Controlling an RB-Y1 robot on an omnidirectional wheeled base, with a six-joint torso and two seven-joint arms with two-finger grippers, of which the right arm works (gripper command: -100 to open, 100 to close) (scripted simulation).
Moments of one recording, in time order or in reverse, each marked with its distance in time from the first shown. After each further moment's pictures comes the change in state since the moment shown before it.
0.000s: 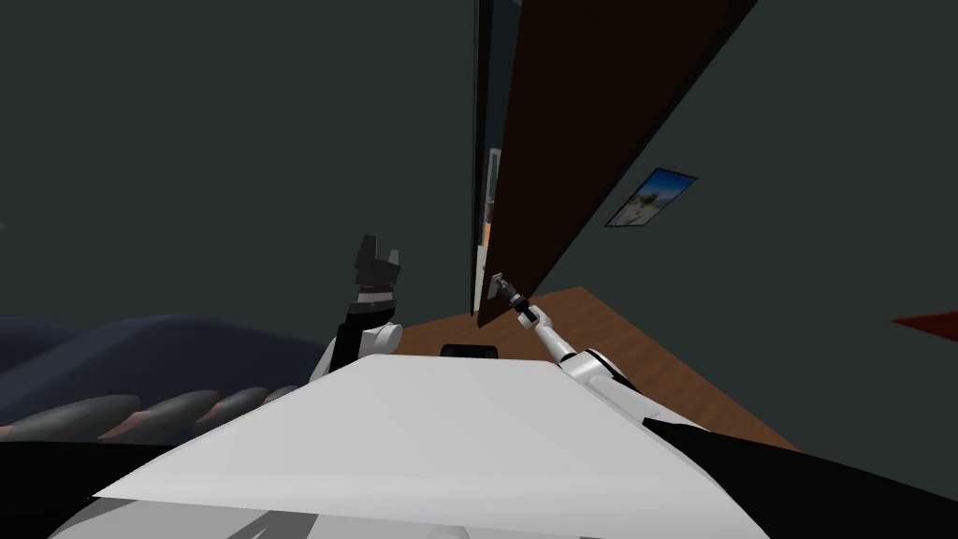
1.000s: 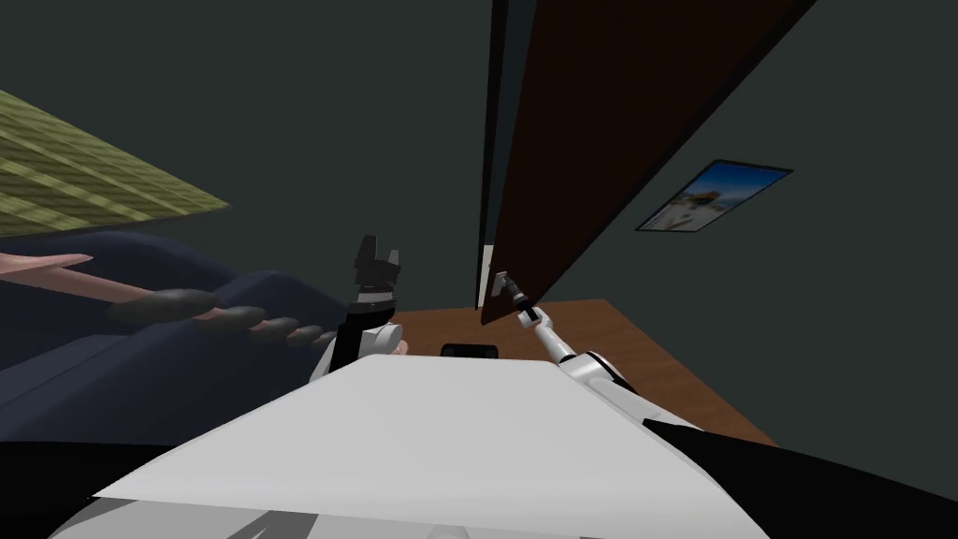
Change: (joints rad) arm 0.015 0.018 -0.052 -0.009 -0.199 0.052 -0.253
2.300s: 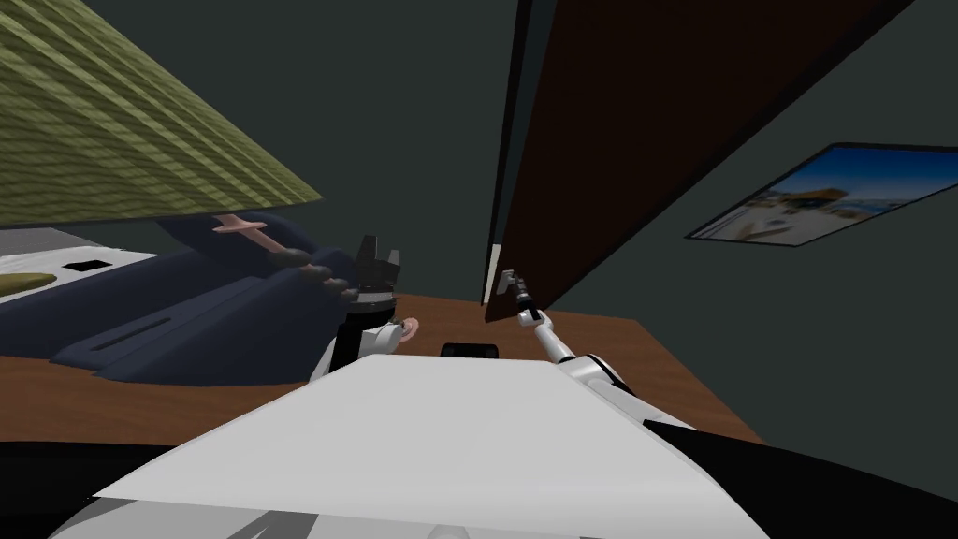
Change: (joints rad) arm 0.013 0.025 -0.063 0.007 -0.251 0.058 -0.321
